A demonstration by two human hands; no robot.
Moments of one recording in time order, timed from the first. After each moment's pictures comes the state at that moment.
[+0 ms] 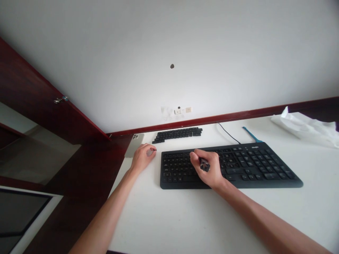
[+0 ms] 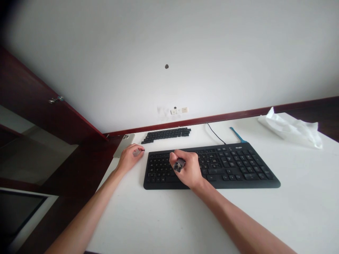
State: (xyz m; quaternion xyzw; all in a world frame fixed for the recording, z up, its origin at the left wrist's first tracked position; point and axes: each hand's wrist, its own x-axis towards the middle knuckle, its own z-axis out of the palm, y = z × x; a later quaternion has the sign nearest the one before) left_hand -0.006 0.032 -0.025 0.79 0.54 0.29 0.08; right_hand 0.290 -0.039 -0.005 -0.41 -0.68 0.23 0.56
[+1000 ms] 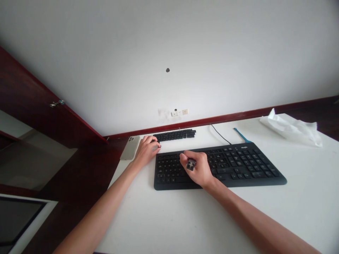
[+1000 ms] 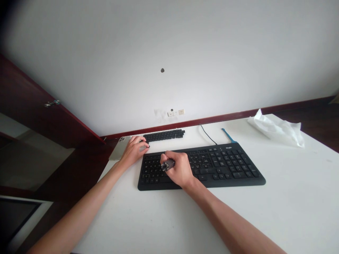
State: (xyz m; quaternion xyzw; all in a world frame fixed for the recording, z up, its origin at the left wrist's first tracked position) left_hand 0.030 0.066 -0.014 0.86 0.45 0.21 -0.06; right_hand 0.292 -0.036 -0.008 -0.41 -0.68 0.26 0.54
